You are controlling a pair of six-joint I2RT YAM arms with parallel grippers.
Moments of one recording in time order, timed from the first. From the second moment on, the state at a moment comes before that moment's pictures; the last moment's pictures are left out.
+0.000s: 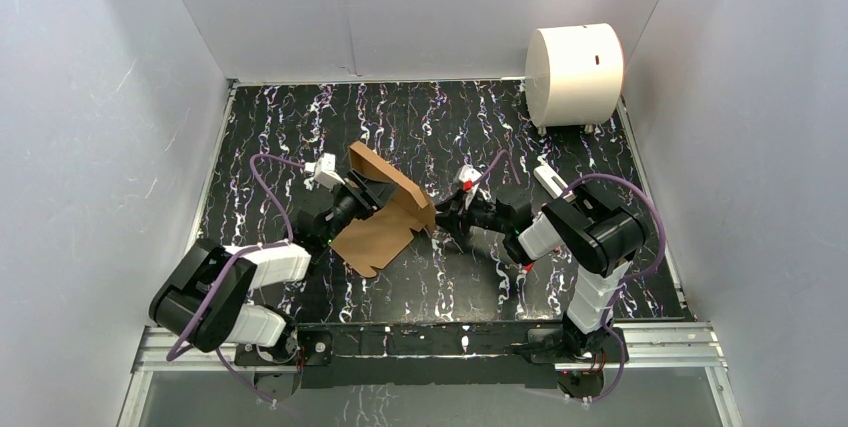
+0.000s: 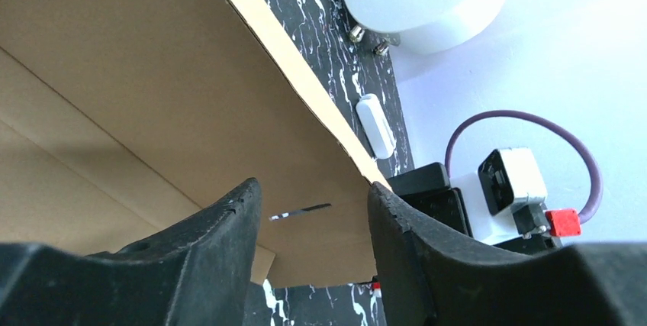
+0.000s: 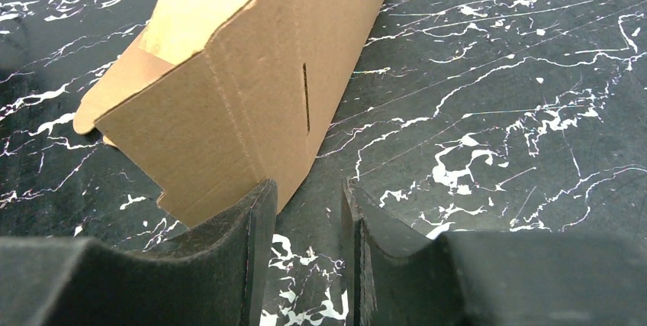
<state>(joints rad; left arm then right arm) -0.48 1.36 0.33 0.88 0.11 -0.97 0.58 1.82 0.46 1.19 -0.64 0.00</state>
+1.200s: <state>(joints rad) -0.48 1.48 0.27 1.16 -0.01 -1.39 0.72 1.85 0.46 1.31 -0.52 -0.05</state>
